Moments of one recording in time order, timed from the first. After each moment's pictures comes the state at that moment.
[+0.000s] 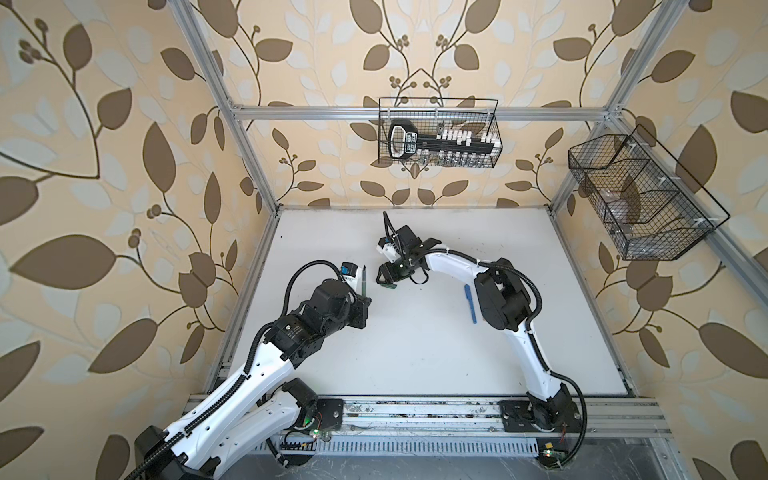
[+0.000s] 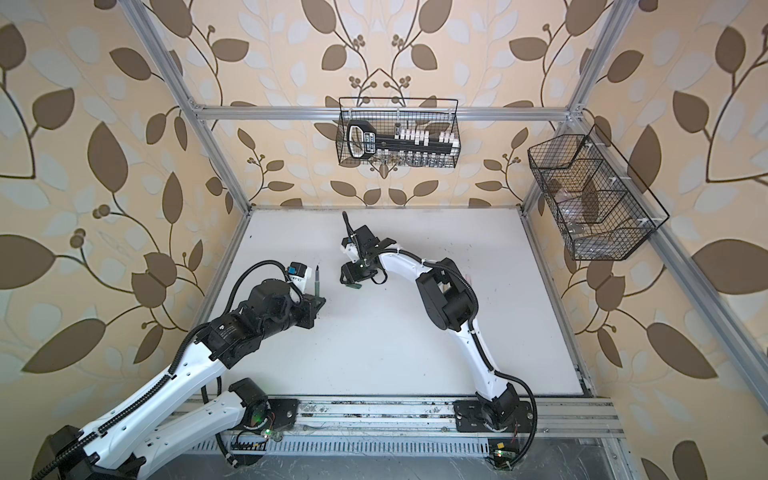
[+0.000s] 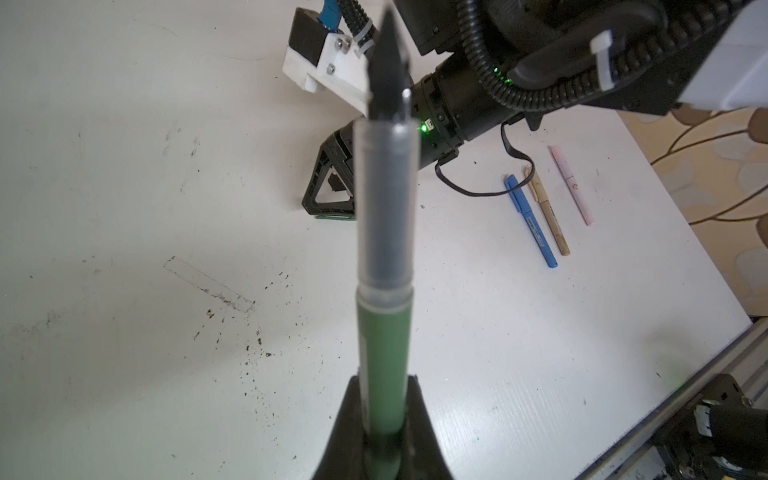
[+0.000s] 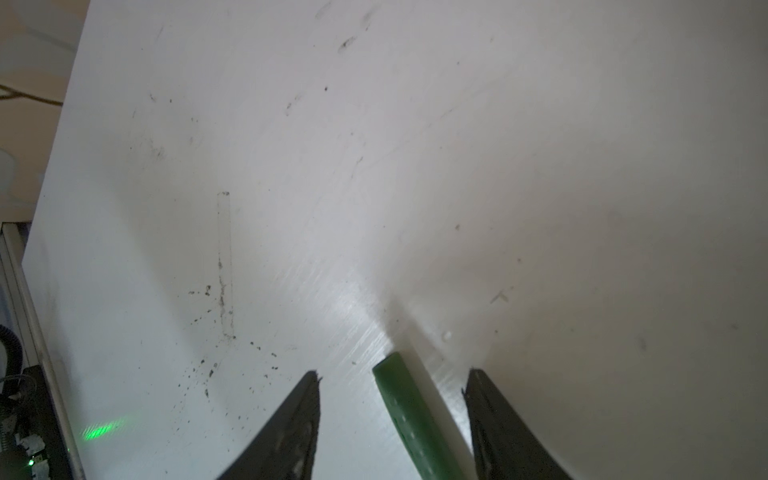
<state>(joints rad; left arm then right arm) -0.59 0.81 0.72 -0.56 -0.01 -0.41 0.65 2.38 1.91 -0.59 -0.38 0.18</state>
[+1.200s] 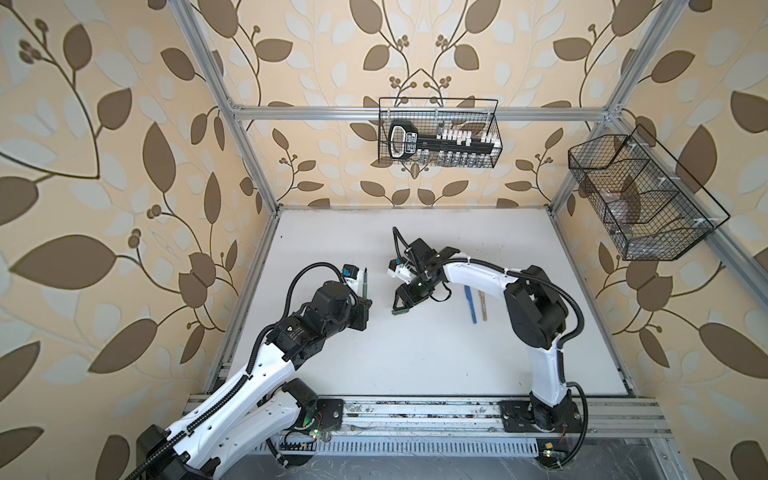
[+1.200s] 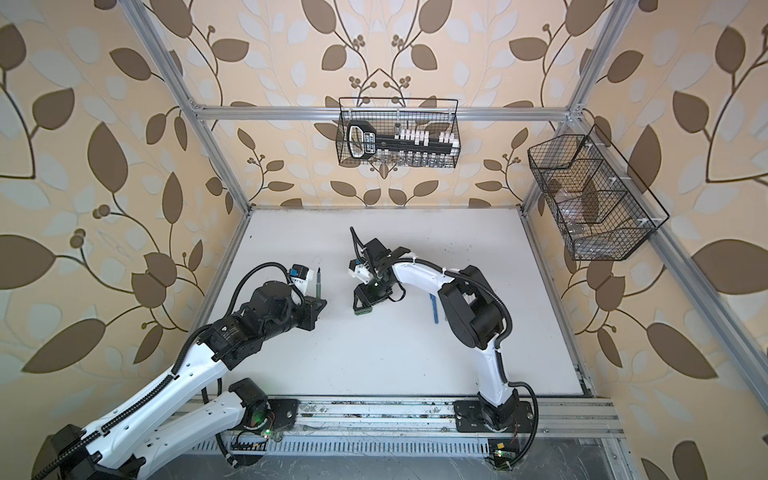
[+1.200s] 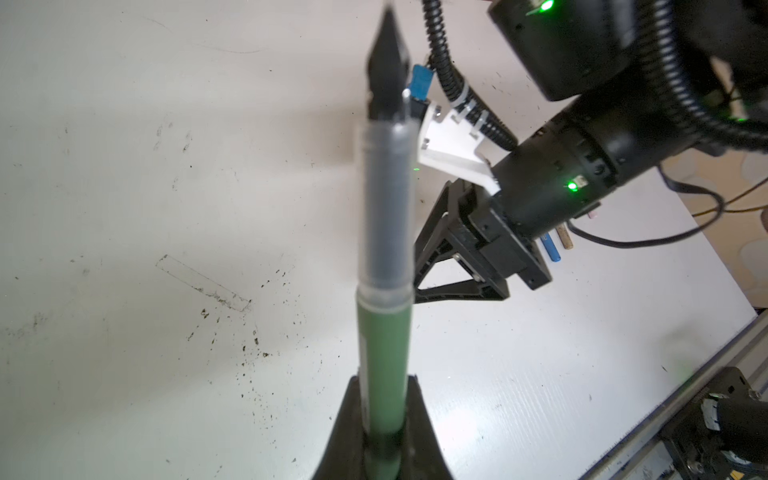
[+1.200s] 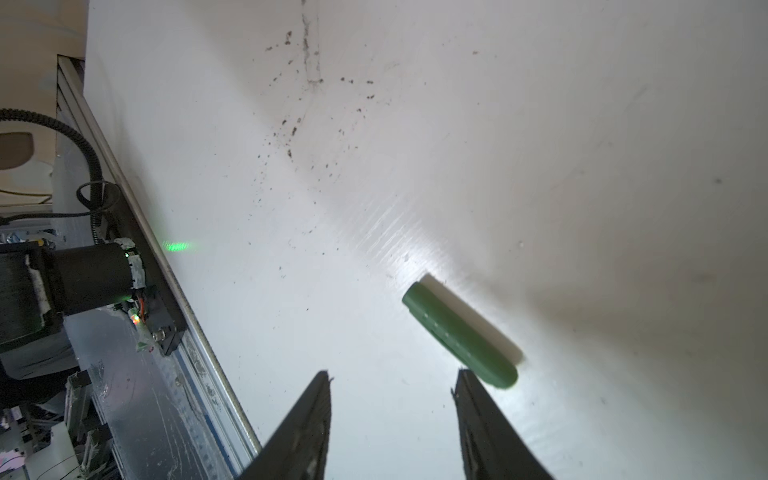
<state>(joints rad) -0.59 0.80 0.69 -0.53 0.00 -0.39 0.68 2.02 1.52 -0.73 -0.47 0.08</state>
